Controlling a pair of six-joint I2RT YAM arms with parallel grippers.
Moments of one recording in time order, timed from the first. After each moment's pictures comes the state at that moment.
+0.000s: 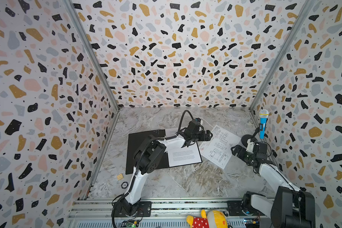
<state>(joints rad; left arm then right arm) -0.76 2.16 1.53 0.03 0.23 -0.61 -0.21 1.12 0.46 -0.16 -0.34 0.38</state>
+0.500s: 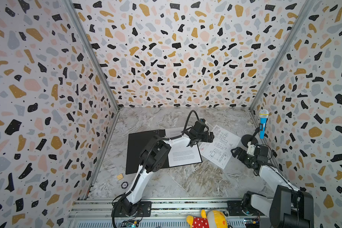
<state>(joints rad) -0.80 2.27 1.67 -0.09 0.14 -0.51 -0.25 1.13 0.41 -0.13 -0.41 0.39</state>
